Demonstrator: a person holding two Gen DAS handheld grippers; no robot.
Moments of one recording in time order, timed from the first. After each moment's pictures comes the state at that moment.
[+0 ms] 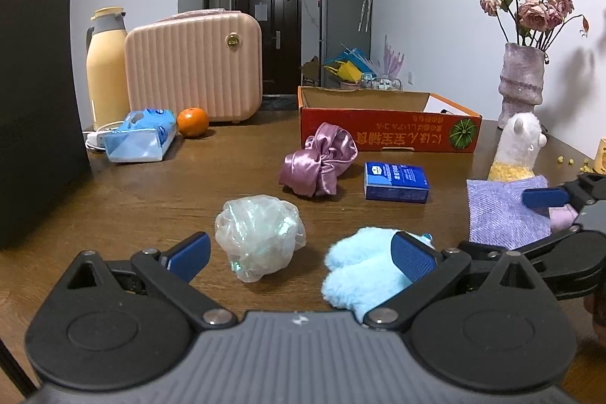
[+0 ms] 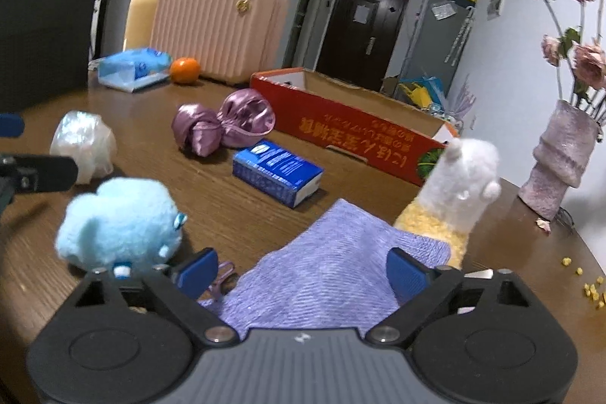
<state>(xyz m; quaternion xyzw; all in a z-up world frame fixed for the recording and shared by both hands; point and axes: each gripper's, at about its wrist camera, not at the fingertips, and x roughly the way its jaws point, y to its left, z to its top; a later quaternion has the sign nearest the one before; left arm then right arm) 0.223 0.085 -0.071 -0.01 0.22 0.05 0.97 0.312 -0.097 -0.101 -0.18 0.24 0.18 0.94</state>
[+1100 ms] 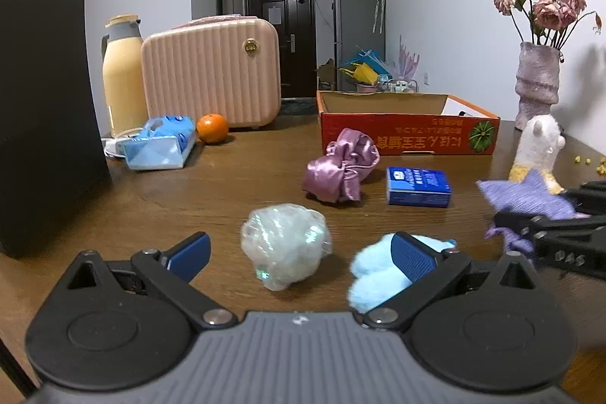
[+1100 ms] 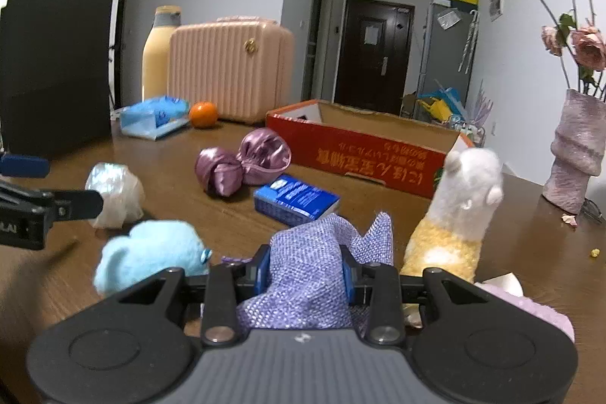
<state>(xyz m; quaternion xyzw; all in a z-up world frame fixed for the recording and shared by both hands) 0.223 0.090 -0.067 0.00 0.22 0.08 0.97 0.304 -0.119 -0.087 -0.10 0.21 0.23 0.95</state>
